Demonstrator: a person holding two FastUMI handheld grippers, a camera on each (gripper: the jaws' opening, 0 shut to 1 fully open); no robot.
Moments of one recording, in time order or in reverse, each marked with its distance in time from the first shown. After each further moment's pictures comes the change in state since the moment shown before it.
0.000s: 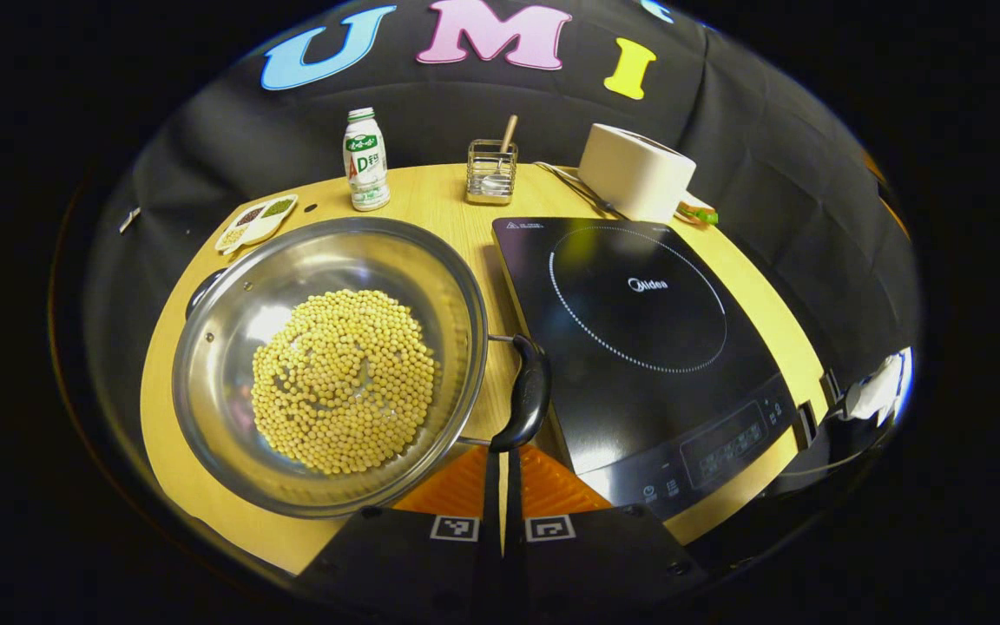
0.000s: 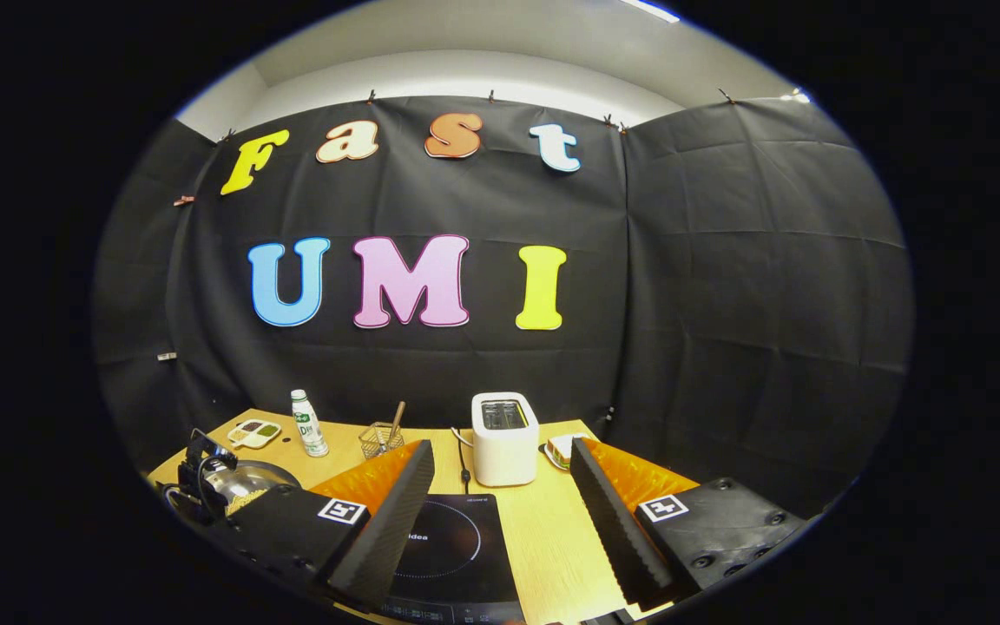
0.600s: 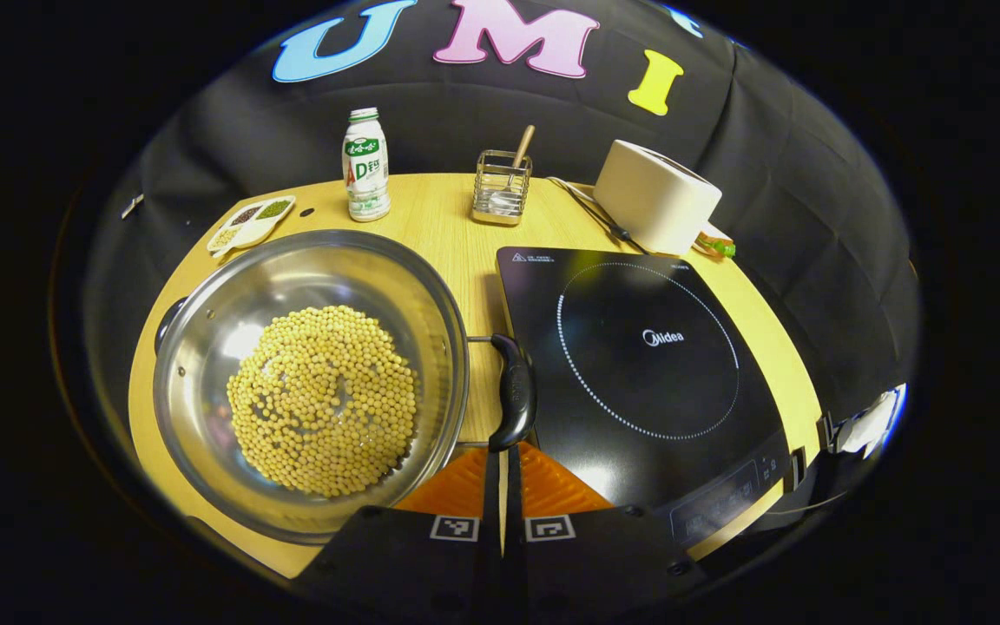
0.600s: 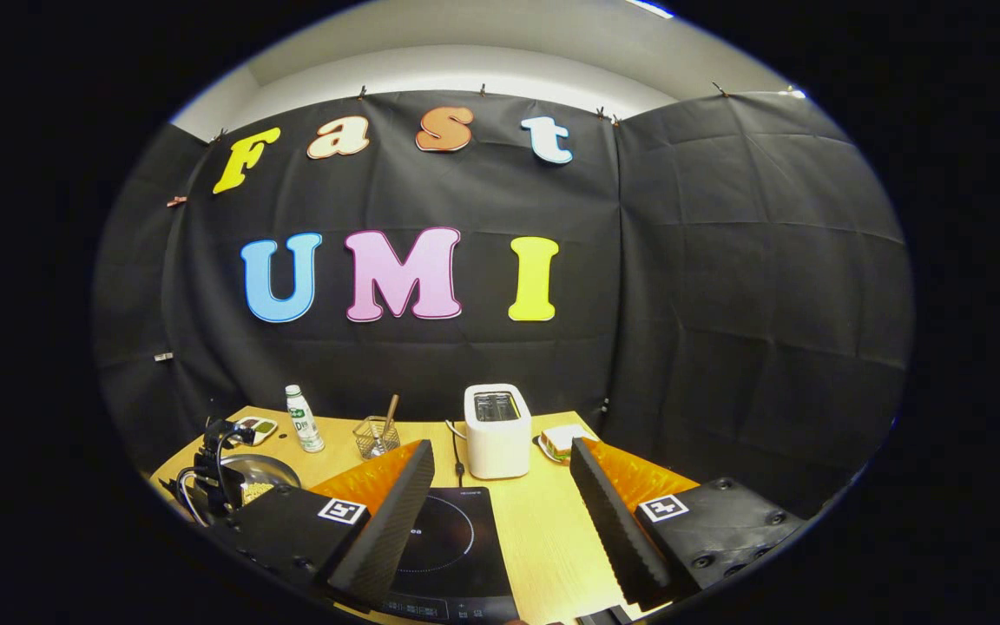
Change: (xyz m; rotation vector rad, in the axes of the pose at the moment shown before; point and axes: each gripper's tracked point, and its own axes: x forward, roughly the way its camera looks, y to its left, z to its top) left arm 0.031 -0.004 0.040 -0.062 -0.033 -0.002; right arm -0.003 -0.017 -0.005 0.011 0.028 -0.027
